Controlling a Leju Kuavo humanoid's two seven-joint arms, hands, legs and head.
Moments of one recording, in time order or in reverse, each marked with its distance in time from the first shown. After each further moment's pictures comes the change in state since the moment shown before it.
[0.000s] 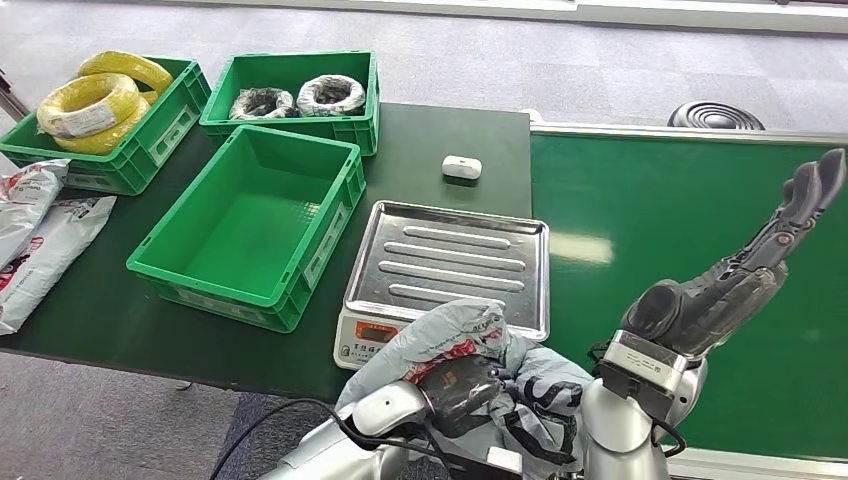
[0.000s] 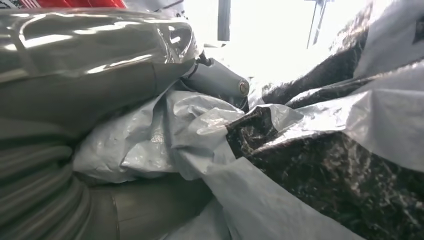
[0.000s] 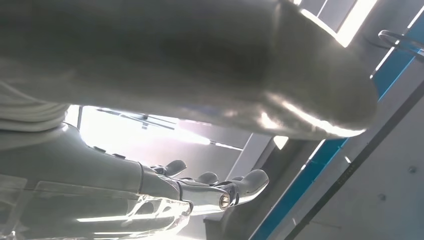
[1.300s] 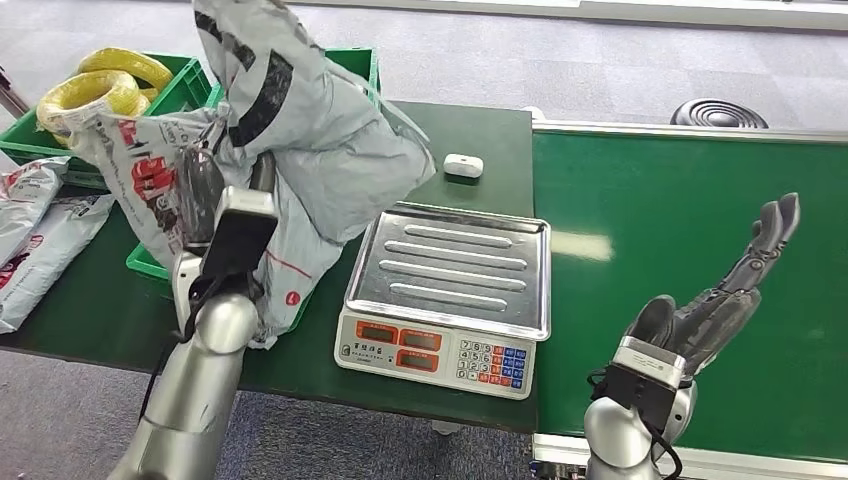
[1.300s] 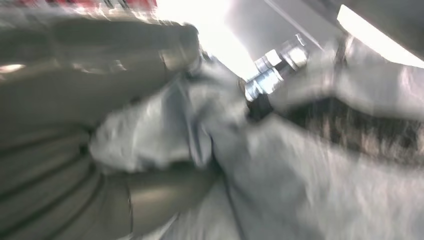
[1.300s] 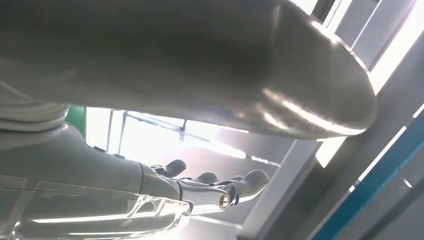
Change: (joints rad) left arm -0.072 0.156 0.633 -0.735 0.228 0.245 0.128; right arm 0.086 0.001 -0.048 0.071 -0.096 0.000 -0.032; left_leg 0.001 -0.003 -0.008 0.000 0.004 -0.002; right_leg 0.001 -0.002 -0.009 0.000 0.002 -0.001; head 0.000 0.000
